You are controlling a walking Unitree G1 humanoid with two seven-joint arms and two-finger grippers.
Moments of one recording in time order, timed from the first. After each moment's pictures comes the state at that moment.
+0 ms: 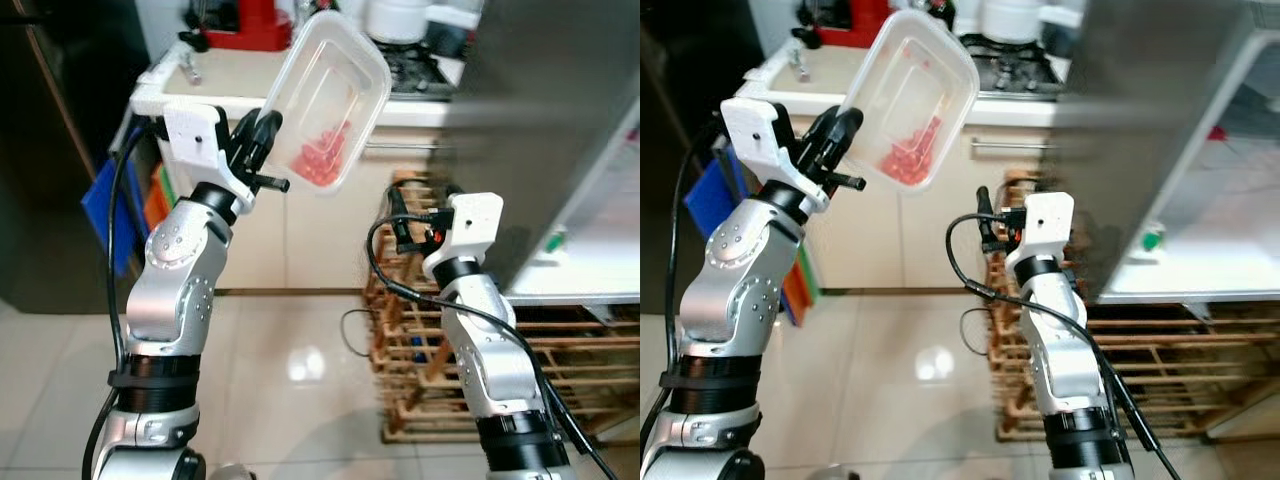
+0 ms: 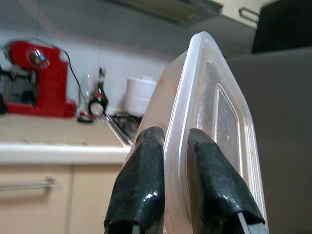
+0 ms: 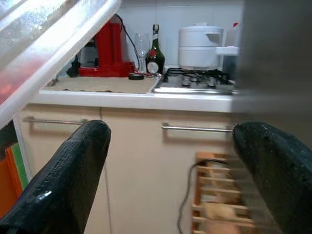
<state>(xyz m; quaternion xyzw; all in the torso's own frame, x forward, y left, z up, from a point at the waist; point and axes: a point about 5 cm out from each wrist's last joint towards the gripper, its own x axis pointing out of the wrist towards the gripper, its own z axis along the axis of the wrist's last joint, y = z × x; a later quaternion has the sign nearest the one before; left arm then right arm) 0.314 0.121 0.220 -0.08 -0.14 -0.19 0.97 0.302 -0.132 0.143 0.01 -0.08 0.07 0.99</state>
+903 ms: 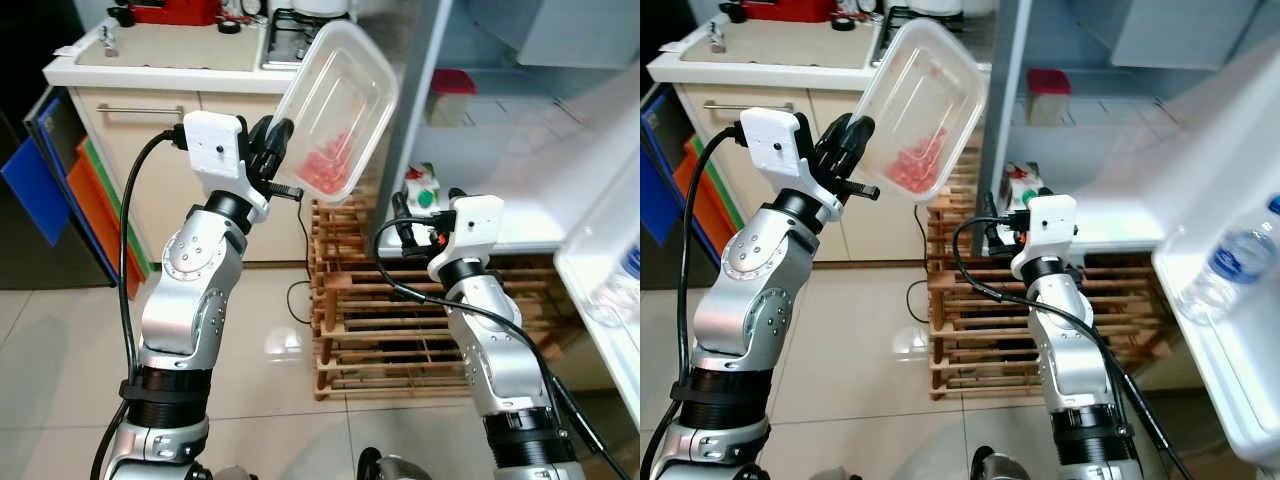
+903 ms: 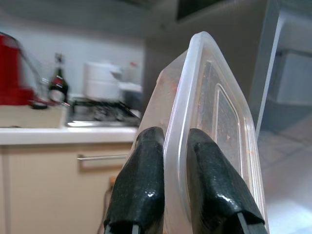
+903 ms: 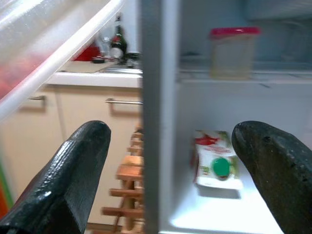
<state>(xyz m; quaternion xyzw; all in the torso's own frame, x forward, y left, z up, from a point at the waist) 0.315 0.113 0.222 -0.05 -0.14 -0.17 0.97 0.303 -0.135 0.137 0.00 -0.07 0.08 0.99</state>
